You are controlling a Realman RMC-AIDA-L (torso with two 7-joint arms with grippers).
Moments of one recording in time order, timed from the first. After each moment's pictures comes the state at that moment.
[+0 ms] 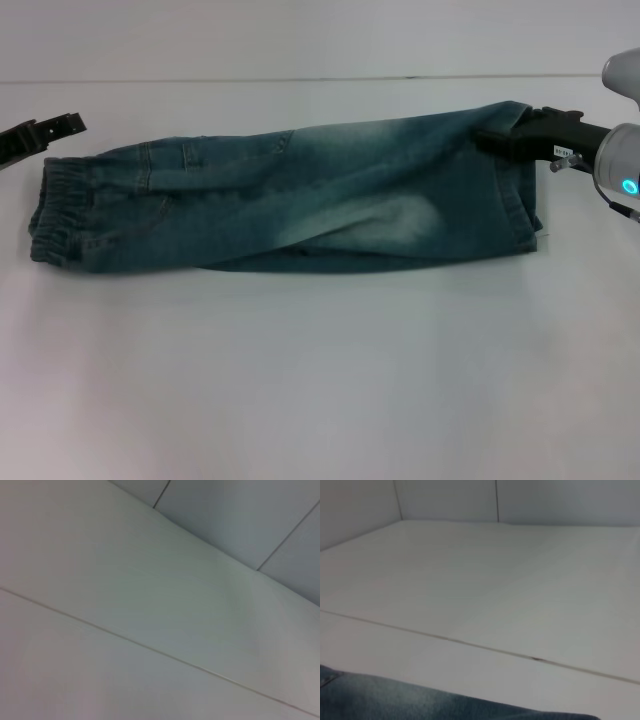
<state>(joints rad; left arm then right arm) -0.65 -2.03 0.29 0.59 2.24 0.98 -2.02 0.73 2.08 -0.62 -0.40 -1.90 -0.73 1.35</state>
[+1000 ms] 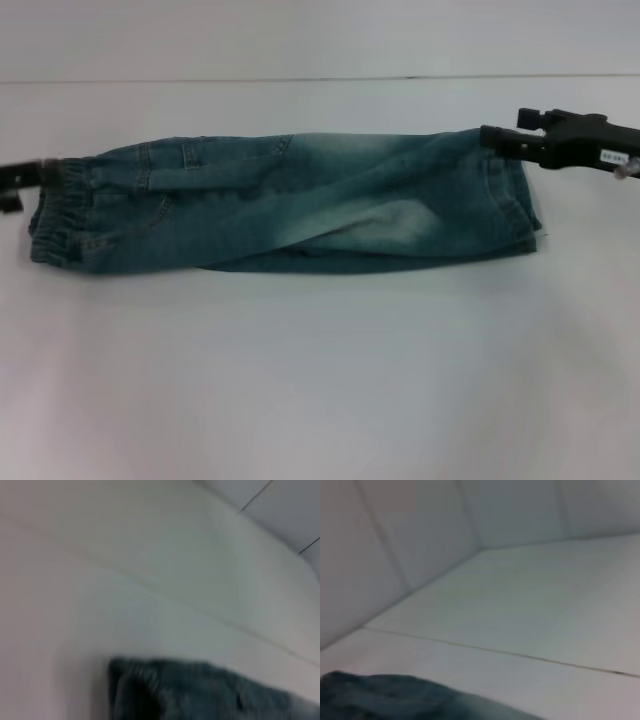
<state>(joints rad) -0.54 -1.98 0.41 0.86 2.36 1.39 -2.38 0.60 2.01 -0.65 -0.56 -1.90 -1.20 1.55</state>
